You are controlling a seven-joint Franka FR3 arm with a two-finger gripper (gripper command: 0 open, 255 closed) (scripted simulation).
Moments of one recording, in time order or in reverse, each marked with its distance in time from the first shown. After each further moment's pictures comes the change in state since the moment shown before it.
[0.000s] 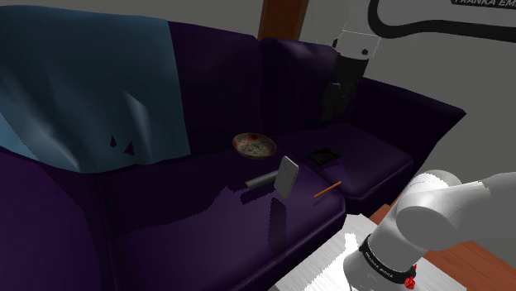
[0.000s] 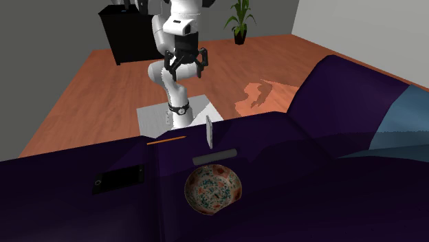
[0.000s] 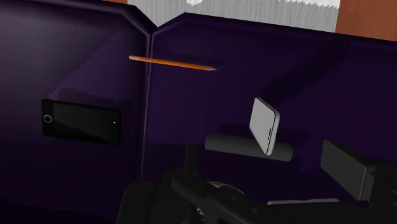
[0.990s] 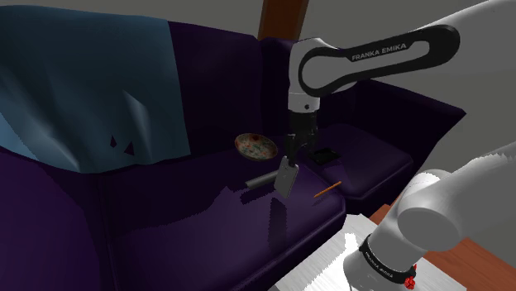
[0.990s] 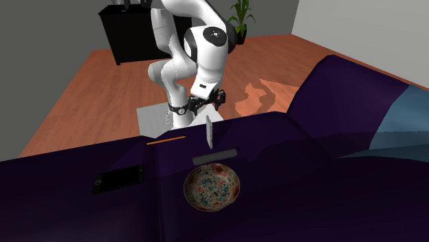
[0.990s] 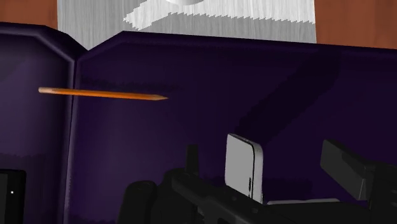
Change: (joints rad) arm 0.034 0.335 0.076 -0.133 0.131 0.202 0.140
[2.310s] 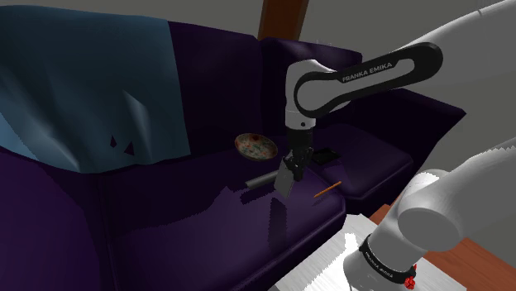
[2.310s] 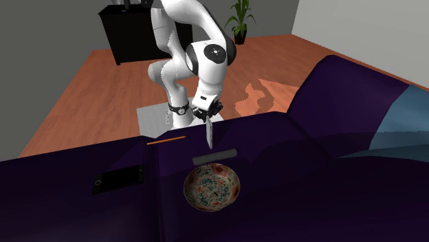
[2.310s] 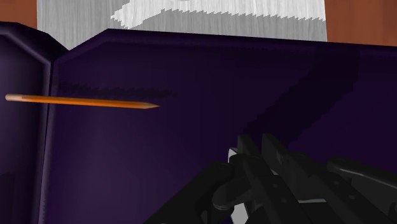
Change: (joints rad) arm 0.007 0.039 0.010 -0.095 0.017 0.118 0.006
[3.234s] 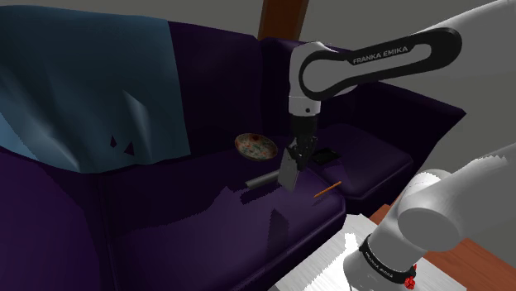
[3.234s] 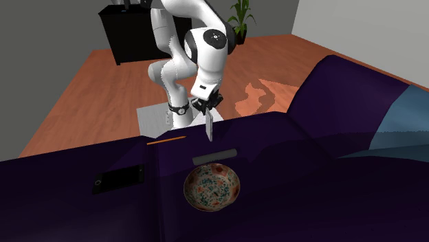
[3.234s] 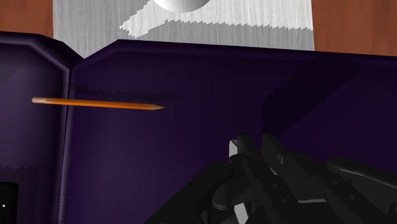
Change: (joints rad) arm -0.001 -0.051 -0.007 0.070 -0.004 -0.121 0.002
